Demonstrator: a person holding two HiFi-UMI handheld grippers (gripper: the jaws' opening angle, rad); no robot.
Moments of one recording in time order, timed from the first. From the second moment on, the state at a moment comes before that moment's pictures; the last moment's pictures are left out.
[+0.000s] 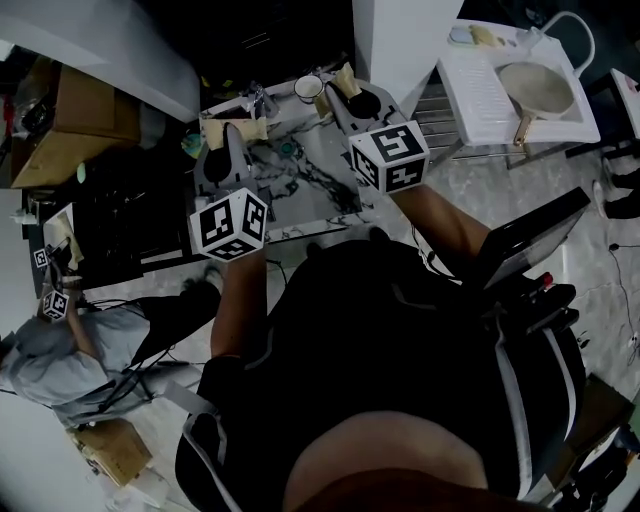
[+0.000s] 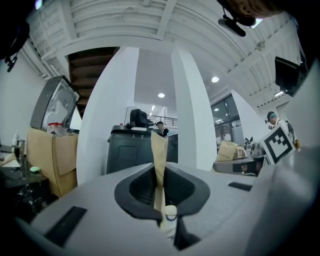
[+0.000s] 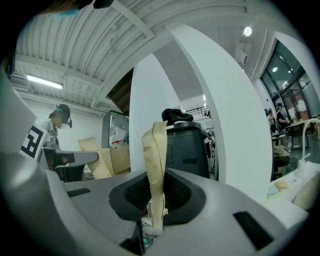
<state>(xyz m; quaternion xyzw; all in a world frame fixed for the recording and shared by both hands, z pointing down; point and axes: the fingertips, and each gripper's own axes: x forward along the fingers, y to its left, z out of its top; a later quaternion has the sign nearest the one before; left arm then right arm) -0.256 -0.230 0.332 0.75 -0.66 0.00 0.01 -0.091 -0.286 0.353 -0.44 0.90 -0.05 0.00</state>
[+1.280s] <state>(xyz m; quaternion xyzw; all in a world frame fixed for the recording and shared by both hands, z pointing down) -0.259 -0.218 0.341 0.76 -0.65 -0.01 0.02 -0.102 -0.280 0.344 -0.44 0.90 -0.04 0.00</state>
